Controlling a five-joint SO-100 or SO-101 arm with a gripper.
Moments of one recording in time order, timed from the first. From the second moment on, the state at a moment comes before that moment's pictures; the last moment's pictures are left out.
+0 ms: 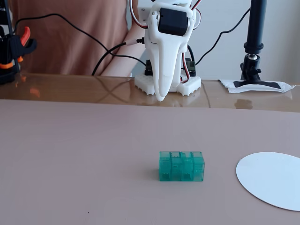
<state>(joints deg) -2.3 191.9 174.2 70.8 -8.1</state>
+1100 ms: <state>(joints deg) -5.2 191.9 172.8 70.8 -6.5</state>
